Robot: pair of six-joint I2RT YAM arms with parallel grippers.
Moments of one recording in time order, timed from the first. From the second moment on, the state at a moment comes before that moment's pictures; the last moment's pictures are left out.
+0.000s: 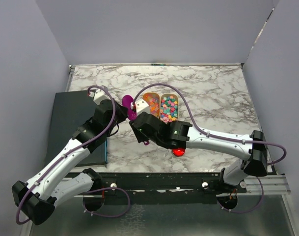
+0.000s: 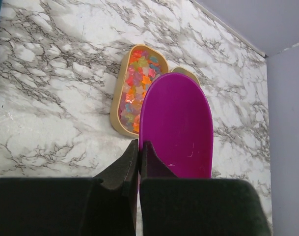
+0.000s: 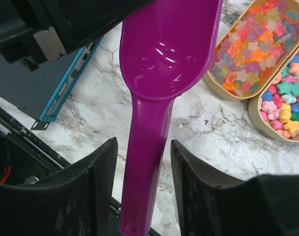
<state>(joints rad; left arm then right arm) -0.63 0.93 0.89 -0.41 -0.38 -0.86 1.26 1.57 1.42 -0.54 0.46 0.40</state>
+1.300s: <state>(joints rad) -0.63 0.77 0.89 -0.40 -0.45 -0.72 1.13 1.27 1.19 -0.68 0.73 0.45</state>
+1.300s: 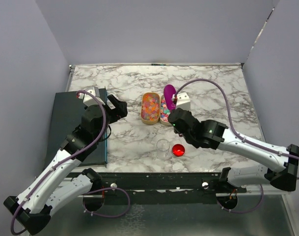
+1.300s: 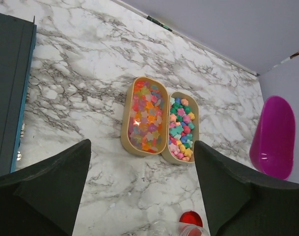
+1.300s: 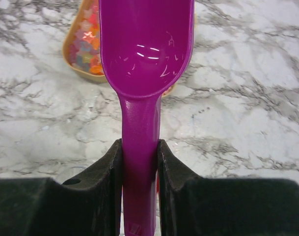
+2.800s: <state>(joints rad) -0.63 0.85 0.83 -0.31 -0.25 -0.40 0.23 1.40 0.78 -0.42 0.27 0.49</state>
